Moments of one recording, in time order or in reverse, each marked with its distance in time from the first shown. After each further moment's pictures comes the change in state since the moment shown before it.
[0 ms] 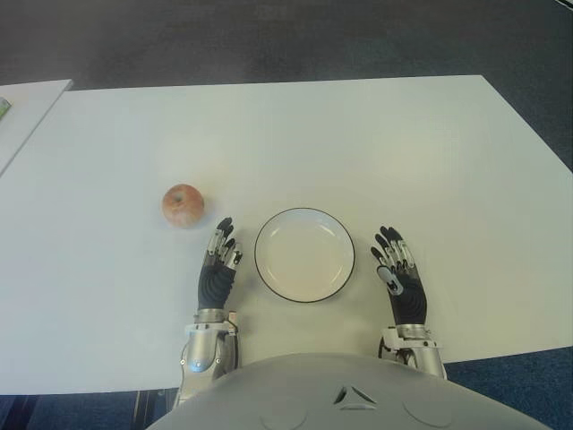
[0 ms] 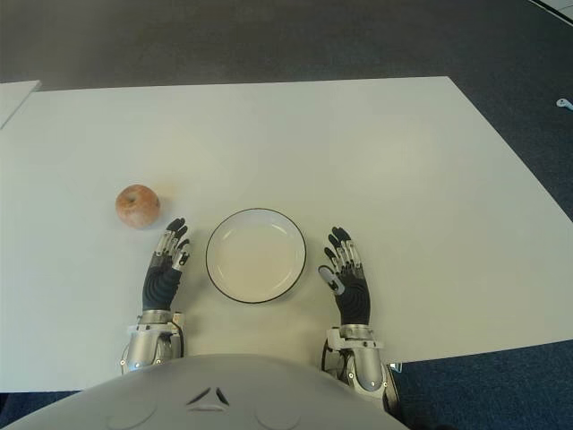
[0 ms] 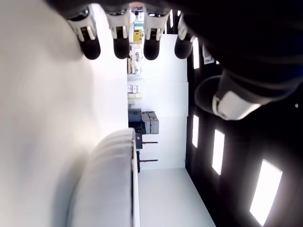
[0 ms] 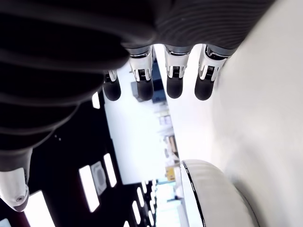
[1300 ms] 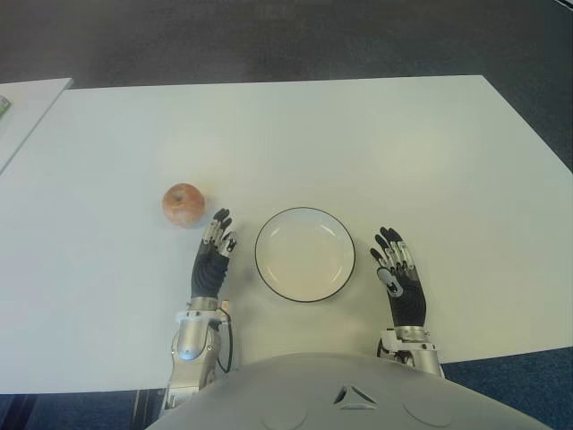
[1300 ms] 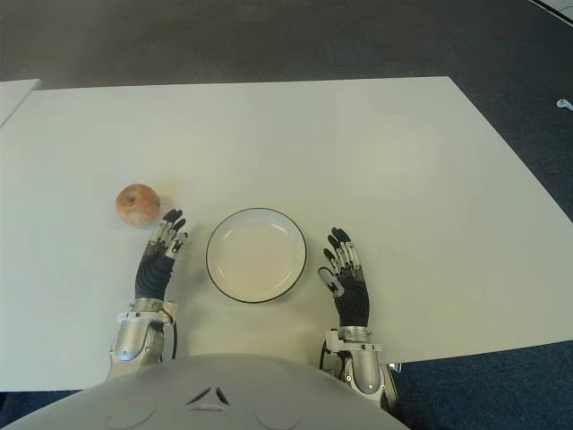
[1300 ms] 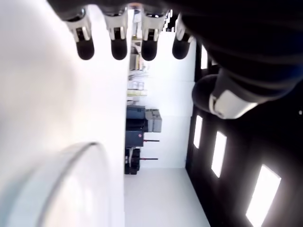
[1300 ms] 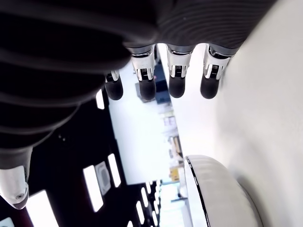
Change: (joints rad) left arm -0.021 -0.001 0.016 -0.342 -0.007 0.309 -0.030; right arm 0.002 -0.002 -0.001 0.023 -0.003 -0.059 -0.006
